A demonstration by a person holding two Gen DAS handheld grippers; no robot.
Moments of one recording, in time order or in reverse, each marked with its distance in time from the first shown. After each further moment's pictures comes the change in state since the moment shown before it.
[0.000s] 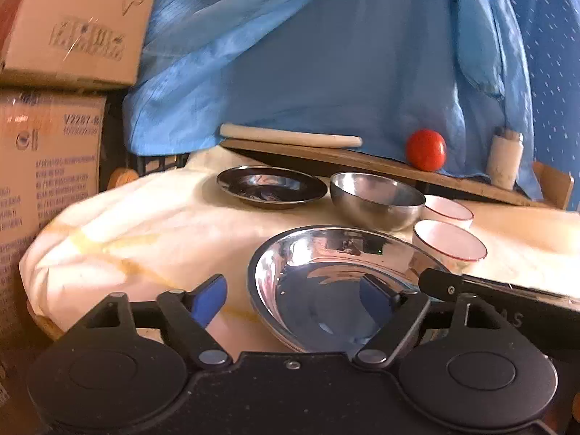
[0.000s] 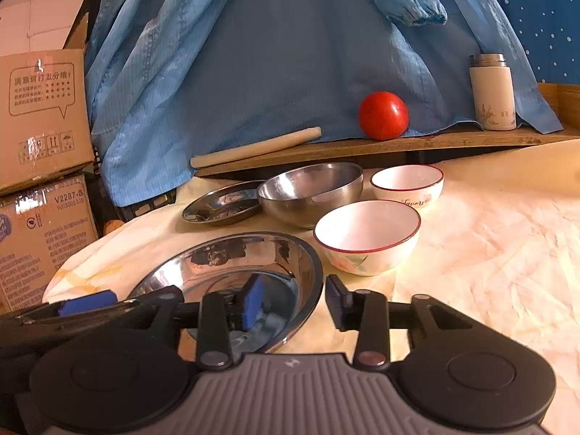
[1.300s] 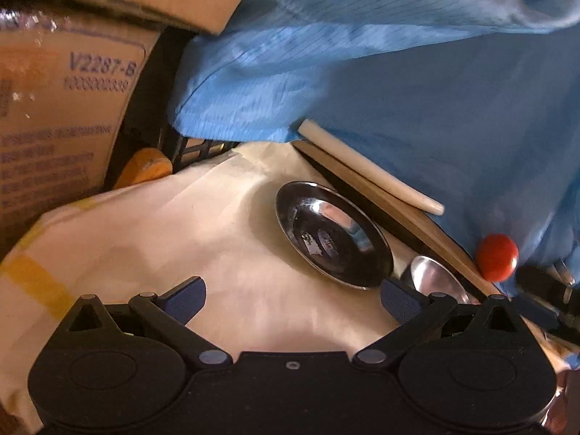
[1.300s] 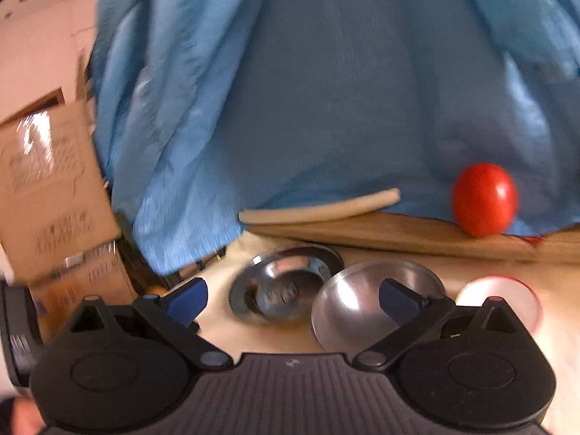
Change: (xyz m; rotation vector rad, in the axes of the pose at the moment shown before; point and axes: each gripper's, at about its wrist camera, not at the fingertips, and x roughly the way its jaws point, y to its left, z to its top) left arm 0.096 0.093 0.089 -0.427 0.162 -0.008; right arm 0.093 -0.004 0.149 -0.014 0.114 0.272
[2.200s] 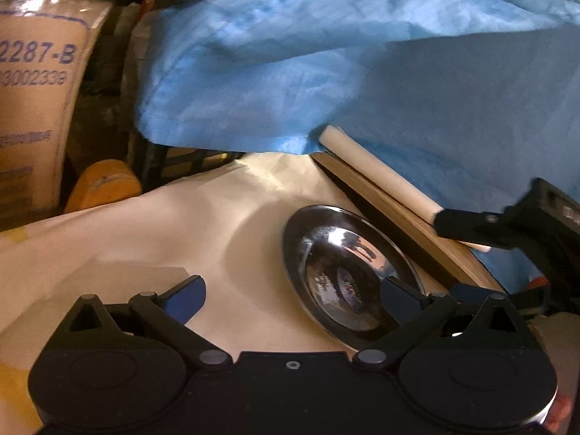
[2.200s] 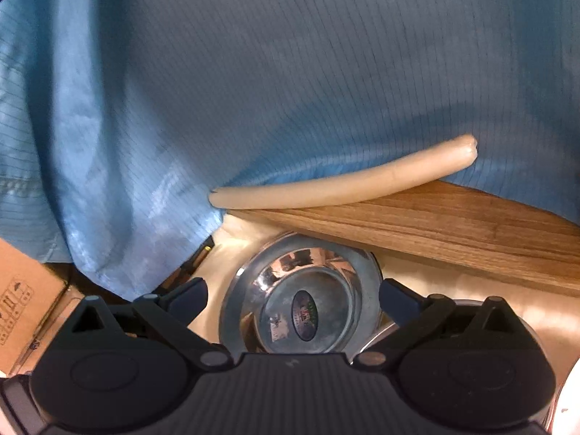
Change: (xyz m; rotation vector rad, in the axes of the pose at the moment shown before) left arm 0.070 -0.010 0.023 -0.033 -0.038 0.086; right arm 0.161 -0.032 0.048 0.162 0.347 0.085
